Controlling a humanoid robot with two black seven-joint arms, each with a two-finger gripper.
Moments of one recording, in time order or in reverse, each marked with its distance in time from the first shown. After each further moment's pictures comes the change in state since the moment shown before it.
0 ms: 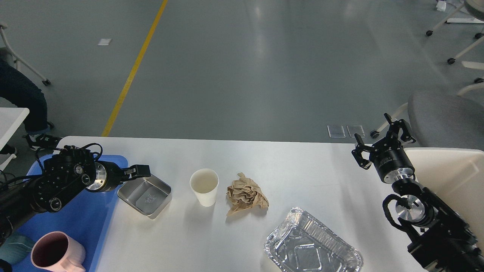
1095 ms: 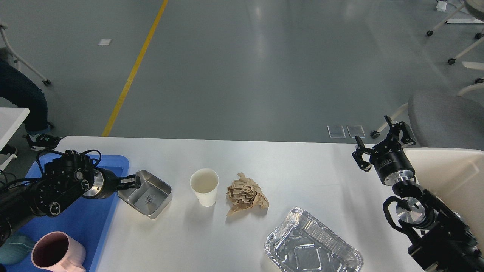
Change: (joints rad) left arm -0.006 0.005 0.091 0.011 -0.006 -0.028 0.052; right arm -0.008 0.000 0.000 -0.003 0.000 0.000 0.002
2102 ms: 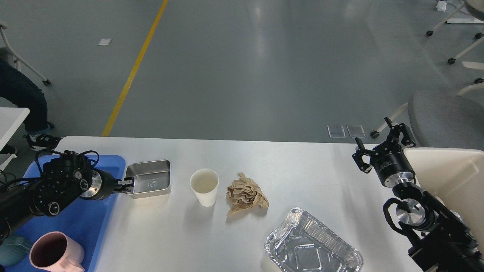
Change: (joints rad) left arm -0.002 0.003 0.001 0.003 -0.005 -0.006 0.016; right arm -0.009 0.000 0.000 0.003 0.000 0.000 0.002
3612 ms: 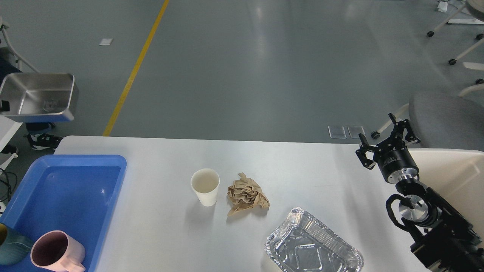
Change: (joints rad) left arm -0.328 0.830 -0.261 -0.541 -0.101 -0.415 -0.010; right arm 0.018 -0.013 0.008 0.001 0.000 -0.010 0.000
